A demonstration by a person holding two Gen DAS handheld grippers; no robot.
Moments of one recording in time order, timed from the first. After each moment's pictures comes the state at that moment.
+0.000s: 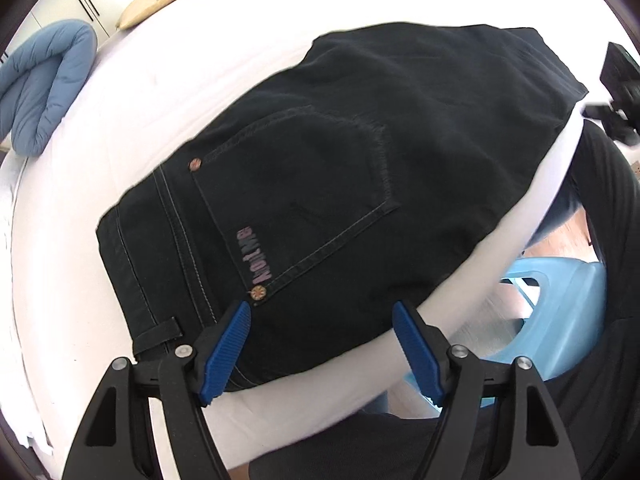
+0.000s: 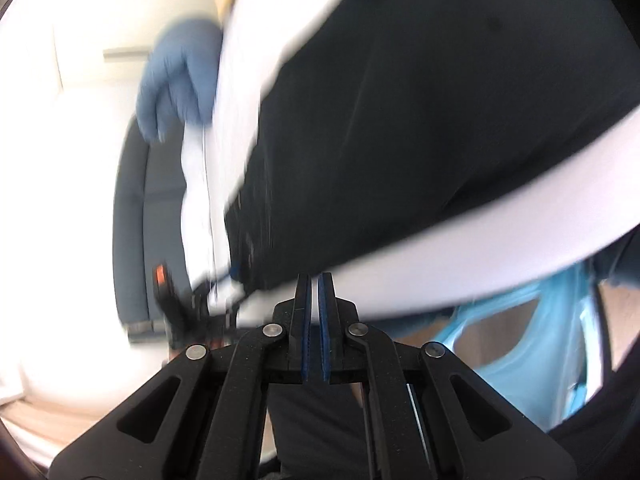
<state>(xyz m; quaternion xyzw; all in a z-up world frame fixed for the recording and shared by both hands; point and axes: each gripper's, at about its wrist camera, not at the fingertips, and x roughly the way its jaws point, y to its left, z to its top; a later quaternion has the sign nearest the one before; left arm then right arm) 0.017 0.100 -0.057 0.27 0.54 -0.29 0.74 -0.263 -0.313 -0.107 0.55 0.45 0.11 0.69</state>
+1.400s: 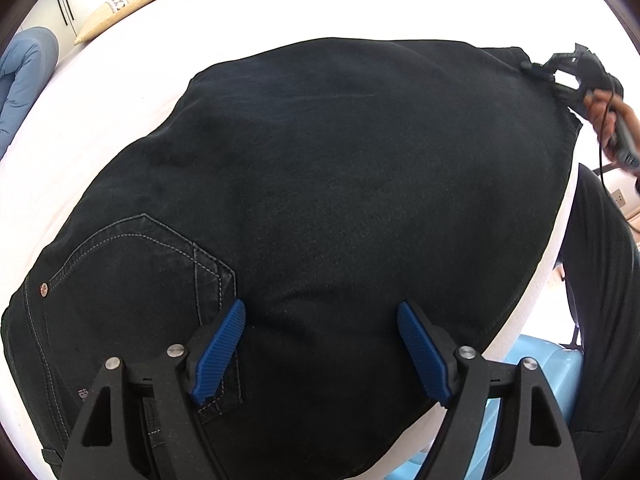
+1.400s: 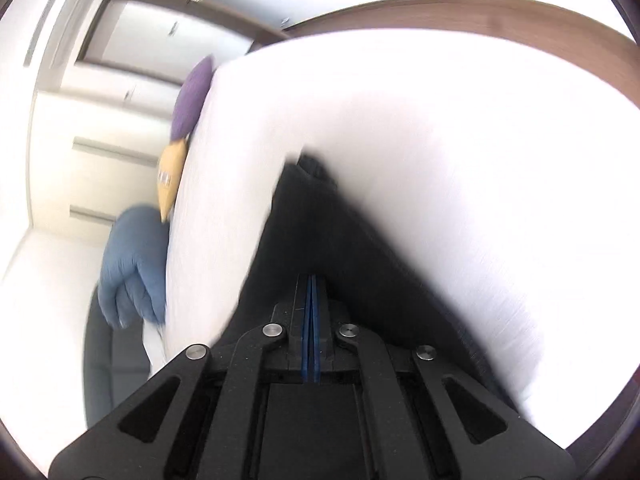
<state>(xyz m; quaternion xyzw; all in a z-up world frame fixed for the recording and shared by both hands) 0.041 -0.012 -0.107 0.21 0.53 -0.35 0.74 -0.216 -0.517 -0.123 0.58 0.30 -0.13 0.74</state>
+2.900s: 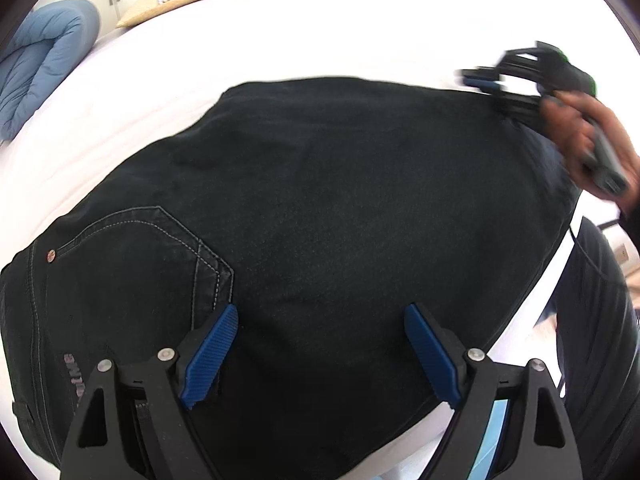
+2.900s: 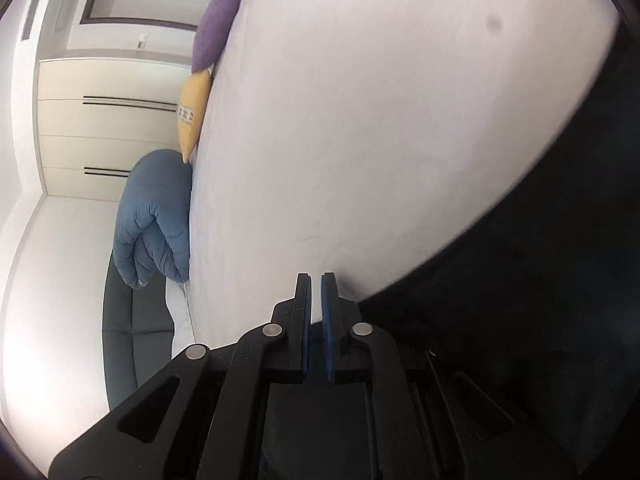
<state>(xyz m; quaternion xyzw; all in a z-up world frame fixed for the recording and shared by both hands) 0.047 -0.011 -0.081 0.14 0.51 -0.31 0.79 0.001 -0.364 -0.167 0.58 0.34 0.00 0.74</state>
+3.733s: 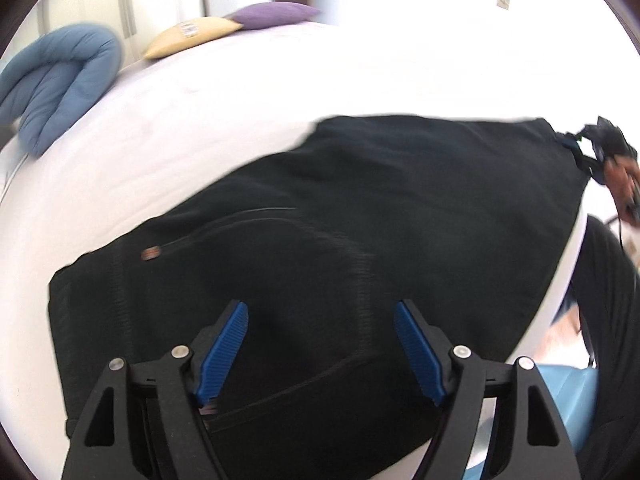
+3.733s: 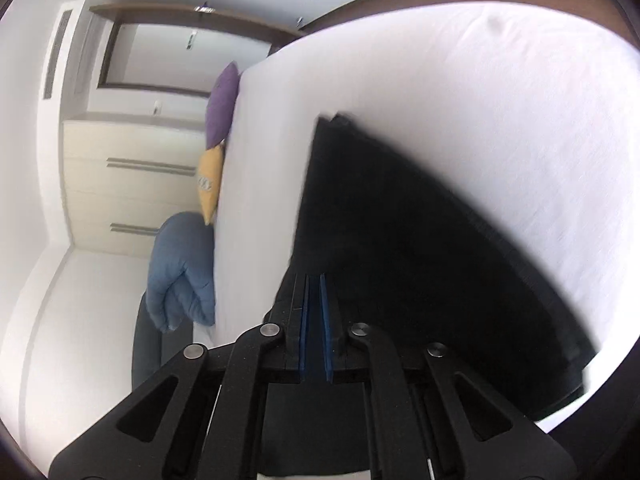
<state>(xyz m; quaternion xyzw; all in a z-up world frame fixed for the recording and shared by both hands) 0.069 0.106 -0.065 0.14 0.45 -0.31 0.83 -0.061 -0.332 -0.176 0.61 0.28 -0.03 0.74</state>
